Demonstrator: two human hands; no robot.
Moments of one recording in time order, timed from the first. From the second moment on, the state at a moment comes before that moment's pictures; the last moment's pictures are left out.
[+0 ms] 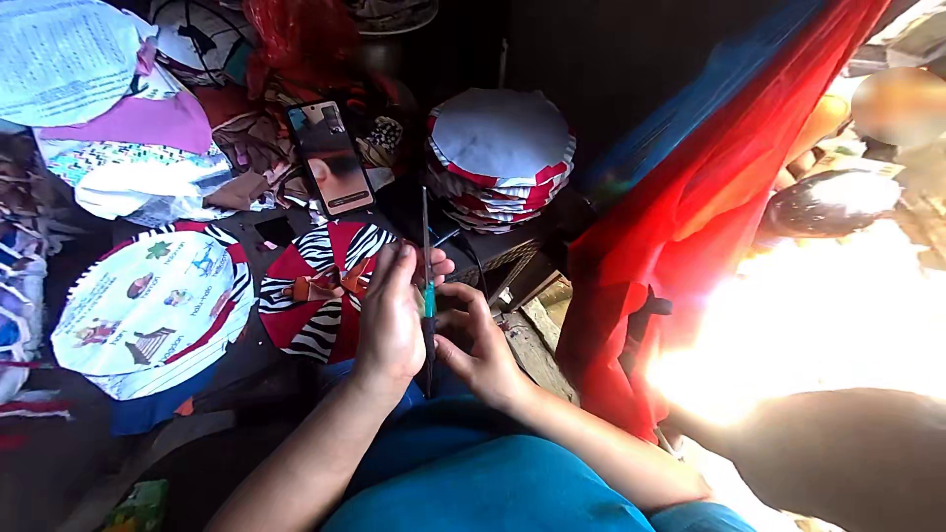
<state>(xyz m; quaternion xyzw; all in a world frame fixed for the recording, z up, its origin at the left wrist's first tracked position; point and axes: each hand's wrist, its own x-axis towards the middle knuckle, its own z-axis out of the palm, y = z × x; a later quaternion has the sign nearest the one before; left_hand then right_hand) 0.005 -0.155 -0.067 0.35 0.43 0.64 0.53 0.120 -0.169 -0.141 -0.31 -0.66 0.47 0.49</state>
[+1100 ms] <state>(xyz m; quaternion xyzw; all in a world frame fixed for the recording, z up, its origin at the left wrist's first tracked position) -0.146 -0.125 -0.101 0.62 0.53 0.43 0.39 0.102 -0.159 -0.149 -0.17 -0.57 0.78 0.19</state>
